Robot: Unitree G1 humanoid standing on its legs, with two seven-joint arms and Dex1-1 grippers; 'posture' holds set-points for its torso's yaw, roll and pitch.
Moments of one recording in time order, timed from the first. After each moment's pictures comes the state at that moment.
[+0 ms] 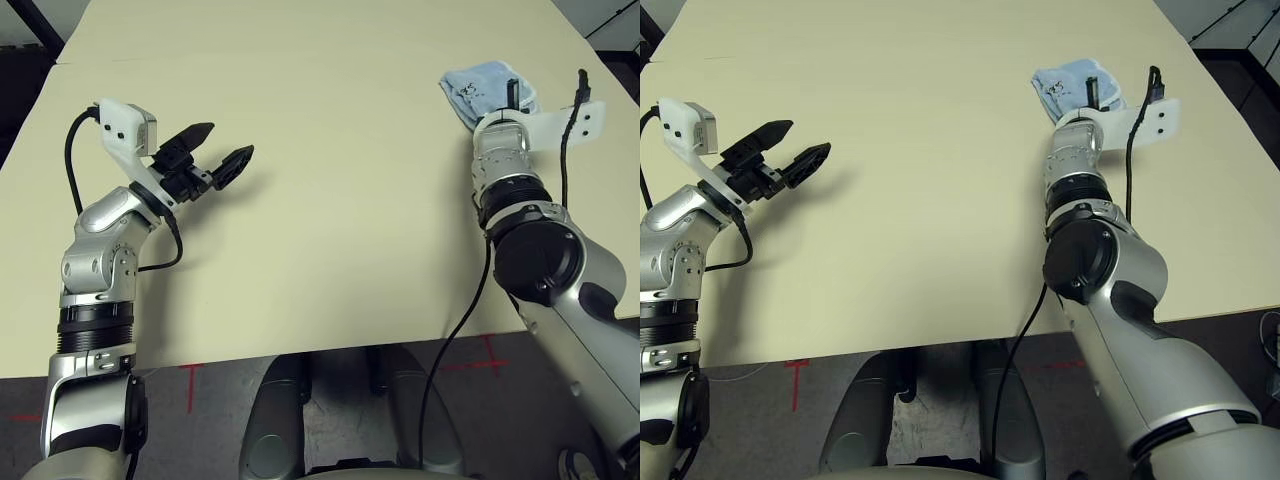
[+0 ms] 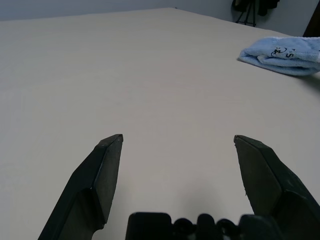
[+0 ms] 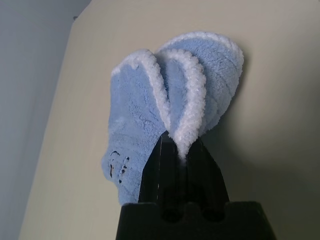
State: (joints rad) left arm -0.54 0.60 0.23 0.14 -0.44 0.27 -0.74; right arm -1.33 -0.17 -0.79 1.24 0.66 -0.29 -0.30
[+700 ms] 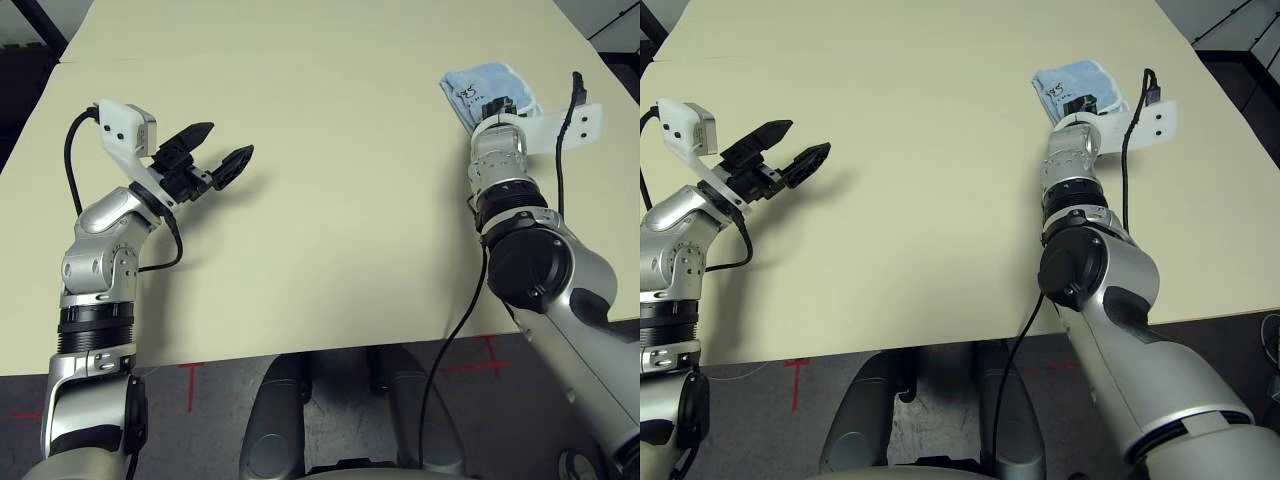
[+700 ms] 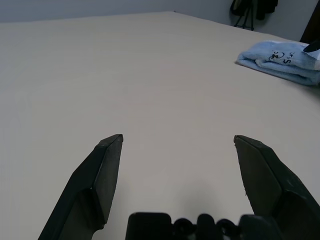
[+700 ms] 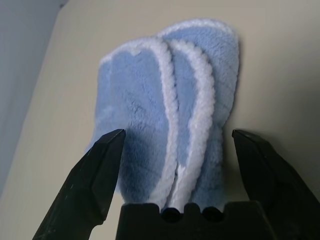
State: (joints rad) left arm -0.57 0.57 0.22 0.18 -0.44 0.24 -0.74; right arm -1.23 -0.10 -0.69 1.00 0.62 -0.17 -0.46
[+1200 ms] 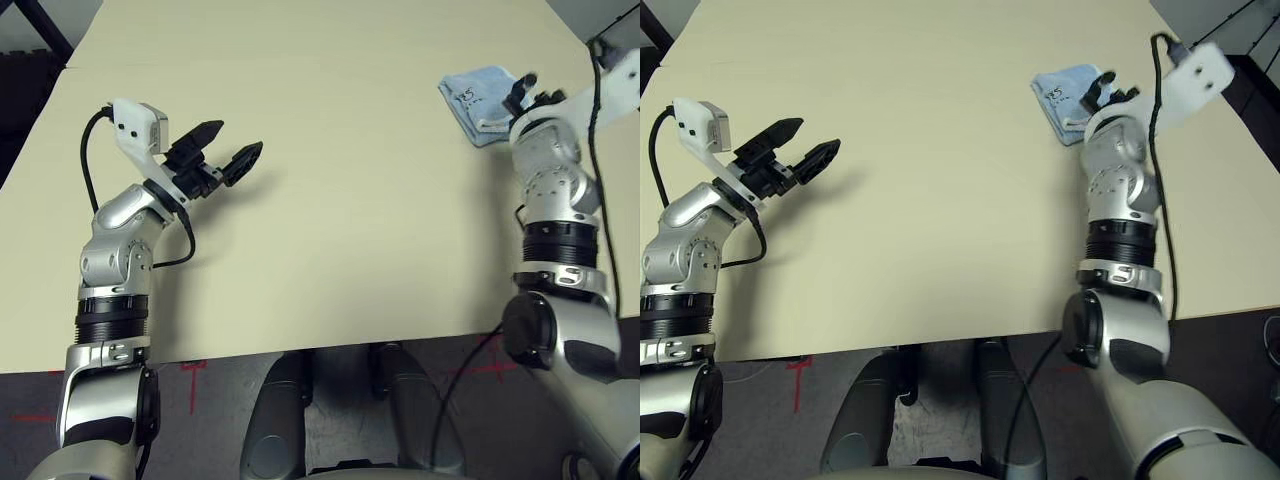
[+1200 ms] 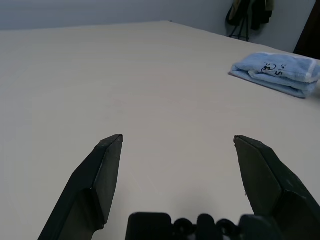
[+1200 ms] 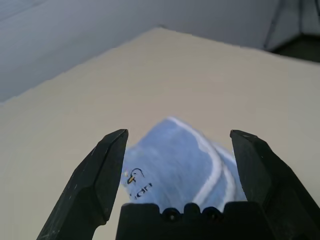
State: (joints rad) left arm -0.58 0.53 0.21 0.20 -0.42 0.23 -0.71; right arm -0.97 -0.33 -0.28 0.45 0.41 0.27 -0.19
